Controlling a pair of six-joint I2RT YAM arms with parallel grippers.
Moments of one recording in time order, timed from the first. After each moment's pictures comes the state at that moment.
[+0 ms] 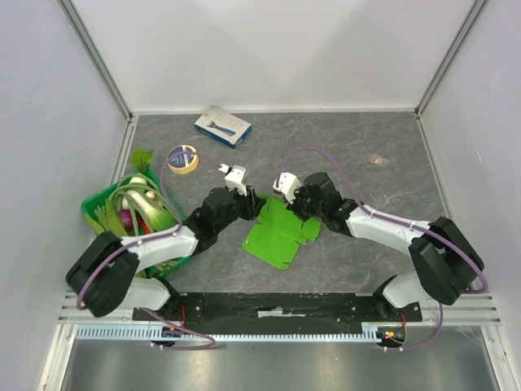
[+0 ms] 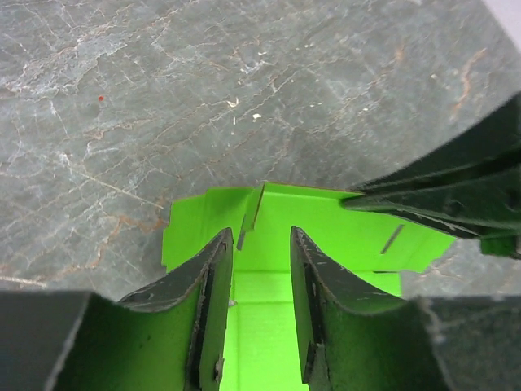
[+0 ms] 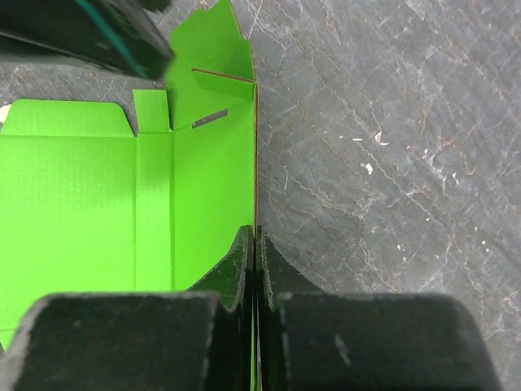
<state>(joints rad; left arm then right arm) -0.72 1.30 0.50 0.51 -0.05 -0.38 0.68 1.45 0.75 0.06 -0.16 -0.37</state>
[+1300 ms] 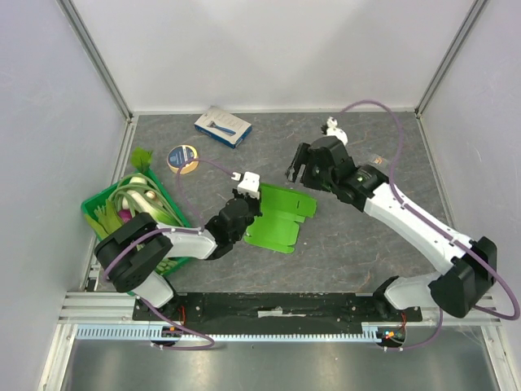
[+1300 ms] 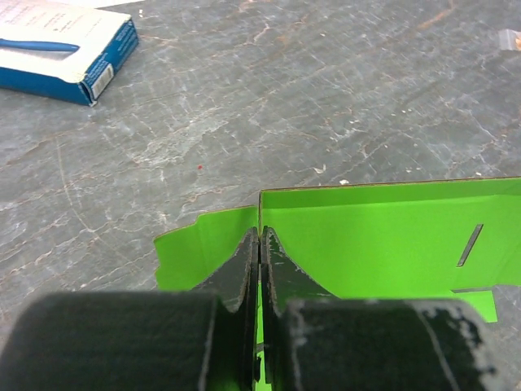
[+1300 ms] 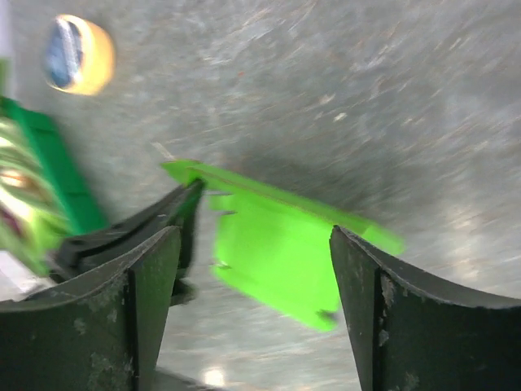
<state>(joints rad) -0.86 1.57 0.54 0.87 -0.48 -0.10 0.67 1.38 1.27 -0.58 0.26 0.65</state>
